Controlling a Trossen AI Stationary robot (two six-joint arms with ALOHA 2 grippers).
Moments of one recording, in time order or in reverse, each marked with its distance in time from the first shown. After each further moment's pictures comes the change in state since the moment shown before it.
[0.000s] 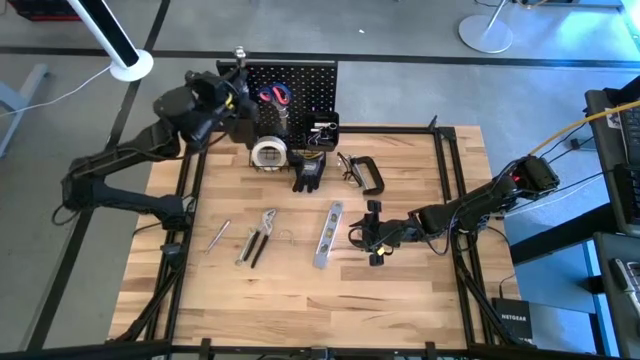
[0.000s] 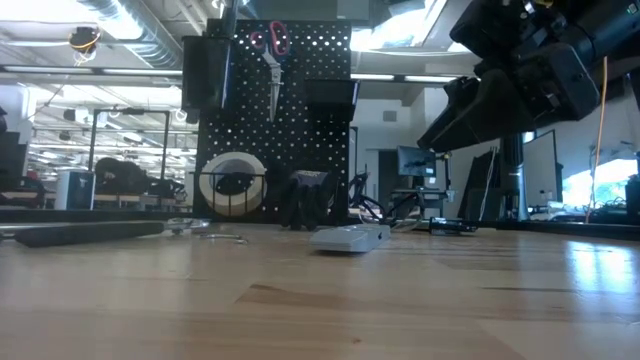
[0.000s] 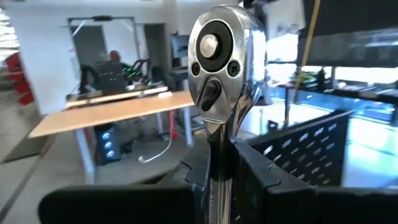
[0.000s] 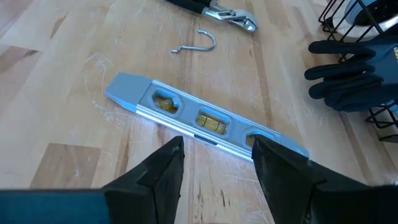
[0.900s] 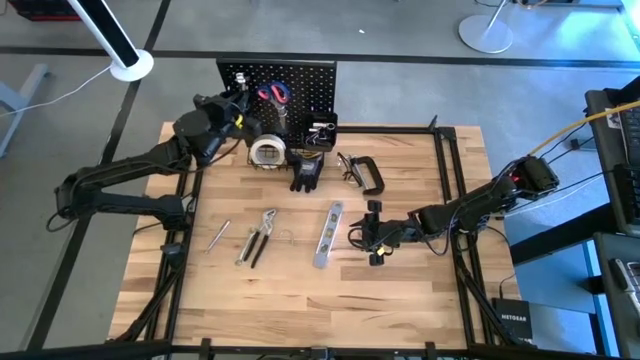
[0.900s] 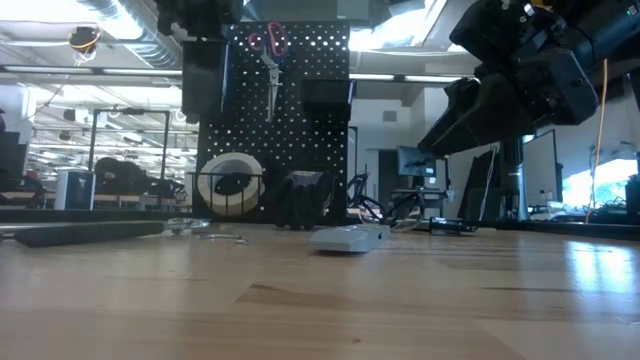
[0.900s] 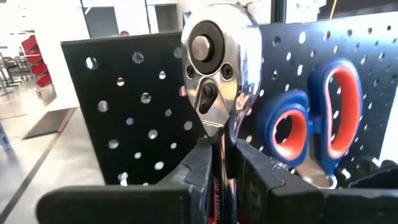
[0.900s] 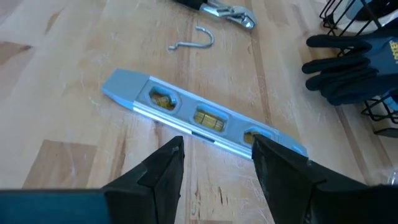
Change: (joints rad) left arm 0.079 -0.076 -0.358 0.134 0.006 -0.081; right arm 0.000 0.007 0.000 -0.006 0.010 0.000
